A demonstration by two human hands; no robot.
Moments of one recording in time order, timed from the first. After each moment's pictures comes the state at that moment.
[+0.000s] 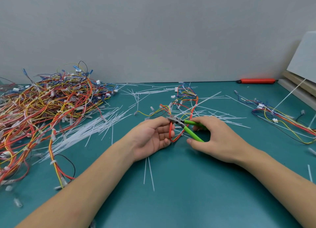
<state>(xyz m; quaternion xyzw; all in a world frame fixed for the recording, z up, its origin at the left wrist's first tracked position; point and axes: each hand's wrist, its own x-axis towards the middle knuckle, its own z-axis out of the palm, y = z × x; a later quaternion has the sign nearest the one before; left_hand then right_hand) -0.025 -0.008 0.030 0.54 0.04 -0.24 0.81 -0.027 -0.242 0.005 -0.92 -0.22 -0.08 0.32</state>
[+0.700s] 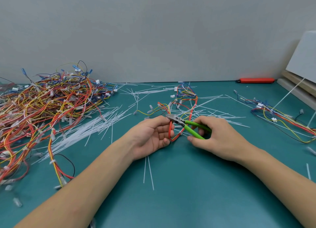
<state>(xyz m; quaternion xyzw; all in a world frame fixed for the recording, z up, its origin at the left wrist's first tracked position) -0.024 -0.007 0.030 0.54 0.04 -0.25 0.80 -0.022 -0.247 0.004 -0.91 -0.22 -0.07 0.35</state>
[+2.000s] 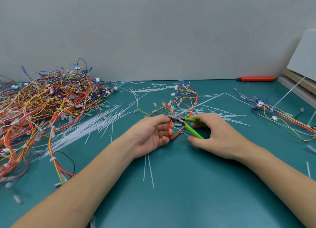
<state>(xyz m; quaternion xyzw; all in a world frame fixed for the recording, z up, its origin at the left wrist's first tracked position) -0.022 -0.008 0.027 0.54 0.04 -0.25 0.80 -0.025 -0.245 0.006 -0.92 -0.23 -0.07 0.32</state>
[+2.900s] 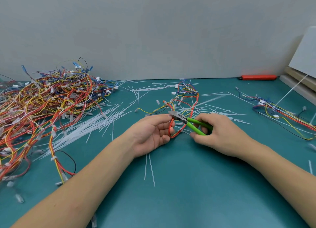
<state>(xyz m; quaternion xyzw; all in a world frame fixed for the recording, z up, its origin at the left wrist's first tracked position) -0.021 -0.005 0.025 0.53 0.03 -0.25 0.81 -0.020 -0.248 0.007 -0.91 -0.23 -0.07 0.34</state>
